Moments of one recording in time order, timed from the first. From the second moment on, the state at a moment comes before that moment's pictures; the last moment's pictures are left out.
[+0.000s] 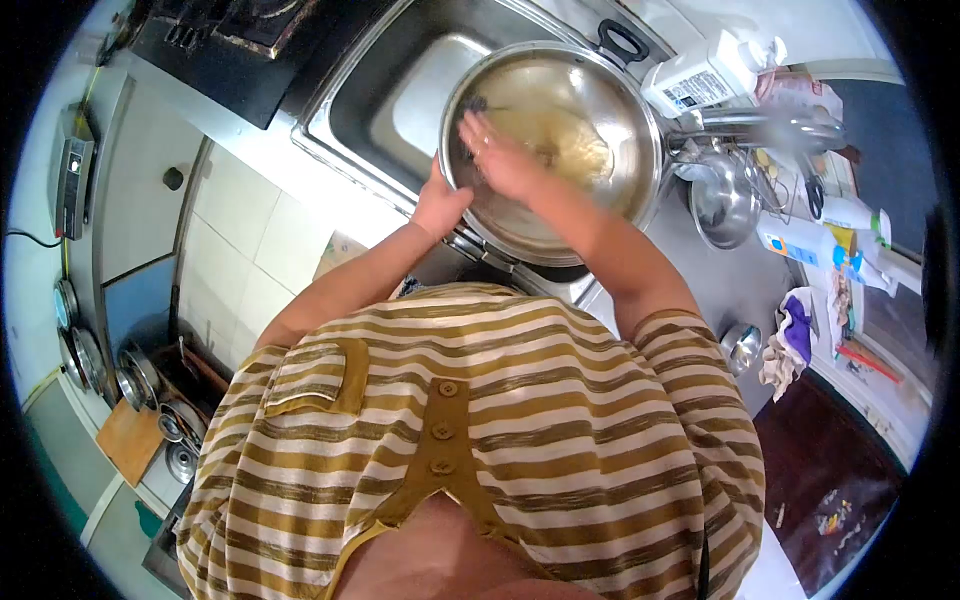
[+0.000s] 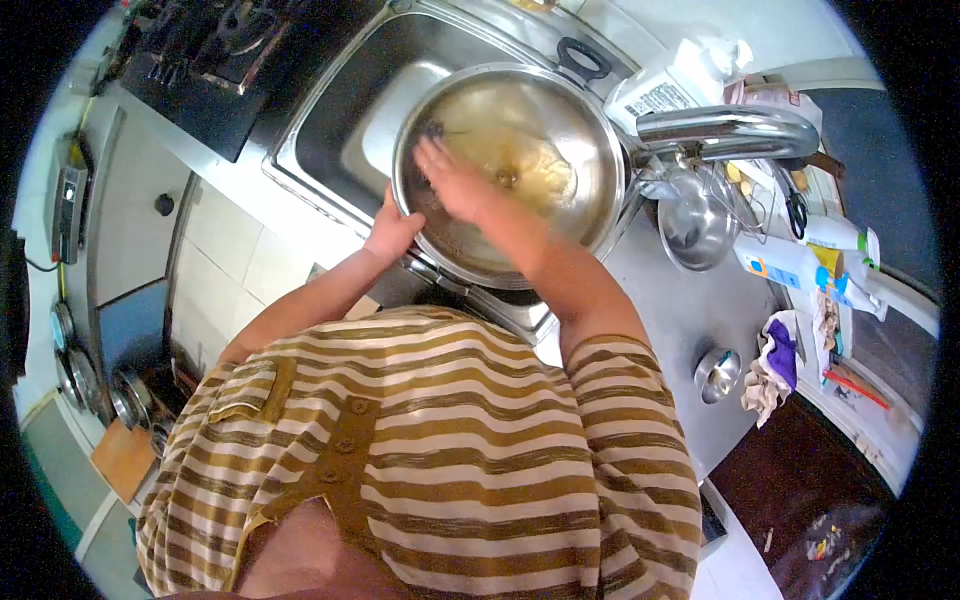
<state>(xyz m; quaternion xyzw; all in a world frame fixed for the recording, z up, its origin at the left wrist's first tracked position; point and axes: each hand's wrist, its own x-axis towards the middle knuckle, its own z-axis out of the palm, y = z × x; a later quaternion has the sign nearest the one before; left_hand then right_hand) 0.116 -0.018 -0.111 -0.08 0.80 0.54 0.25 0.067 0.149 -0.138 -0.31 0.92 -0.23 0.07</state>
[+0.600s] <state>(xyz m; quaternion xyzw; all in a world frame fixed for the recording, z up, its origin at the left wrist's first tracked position) 0.120 -0.018 -0.127 -0.08 0.76 0.60 0.24 0.150 0.296 -0.088 -0.16 0.94 0.16 0.26</state>
